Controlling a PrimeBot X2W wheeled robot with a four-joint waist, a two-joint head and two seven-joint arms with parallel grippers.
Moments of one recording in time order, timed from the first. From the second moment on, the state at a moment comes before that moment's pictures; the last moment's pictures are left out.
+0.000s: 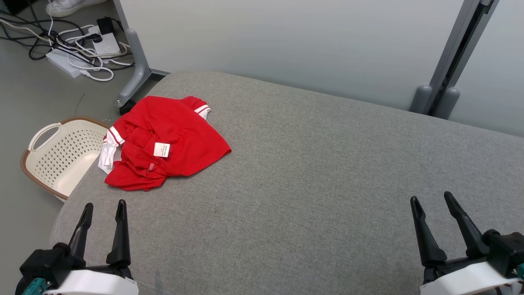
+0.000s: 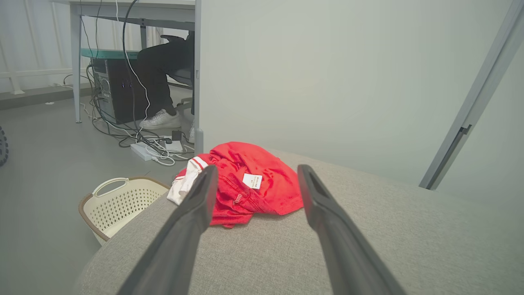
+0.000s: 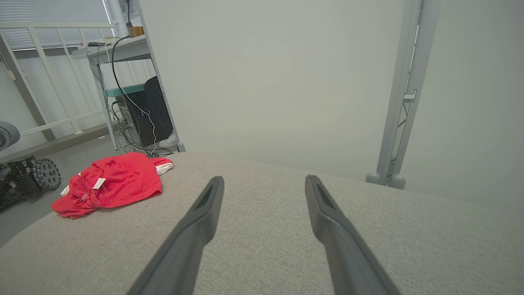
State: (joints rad) left arm 0.04 0.31 -0.18 0.09 -0.55 0.11 -0.26; right arm 0.10 -0.07 0.02 -0.11 0.20 0.13 -0.04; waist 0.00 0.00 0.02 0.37
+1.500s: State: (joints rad) left arm -0.75 0.28 -0.18 0.90 -0.61 -0.11 -0.03; right arm -0.16 -0.13 0.03 -0.15 0.18 0.13 -0.06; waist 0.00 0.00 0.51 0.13
